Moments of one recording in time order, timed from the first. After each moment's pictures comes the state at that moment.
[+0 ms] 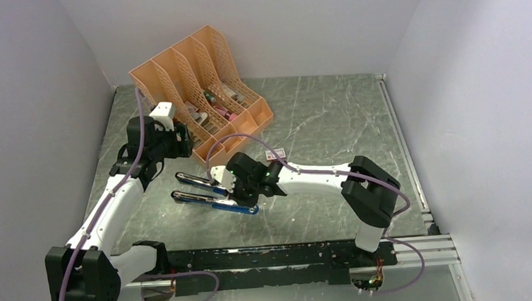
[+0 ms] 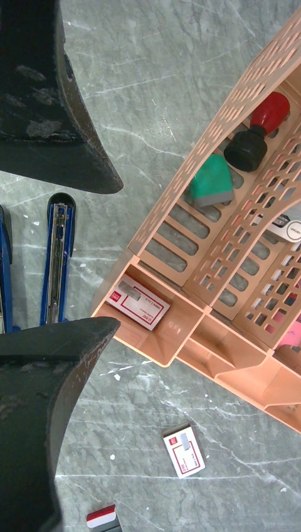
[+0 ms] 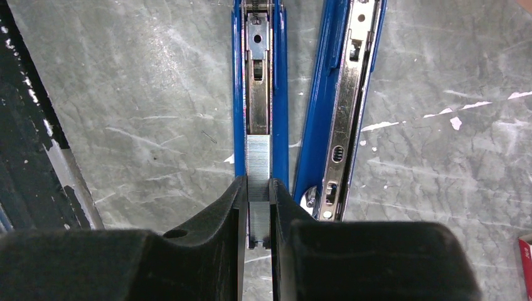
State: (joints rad) left arm -0.15 1.10 0.81 -0.23 0.15 -0.09; right arm 1.06 1.75 1.11 -0.32 -0.17 -0.24
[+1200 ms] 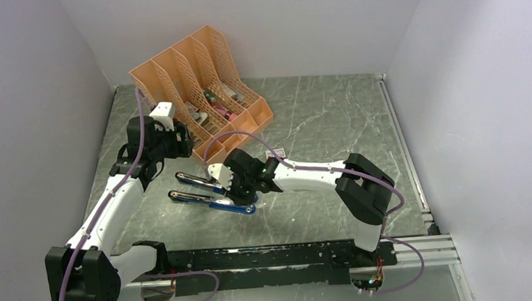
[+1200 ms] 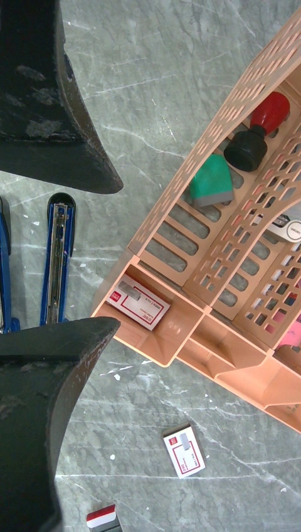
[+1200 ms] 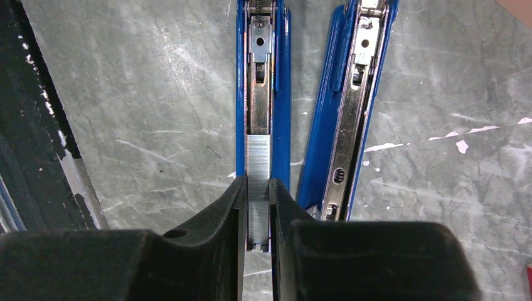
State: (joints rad) left arm -0.15 1.10 0.81 -0.23 0.15 -0.09; right arm 1.04 1.80 1.16 -0.34 -0.24 -0.24
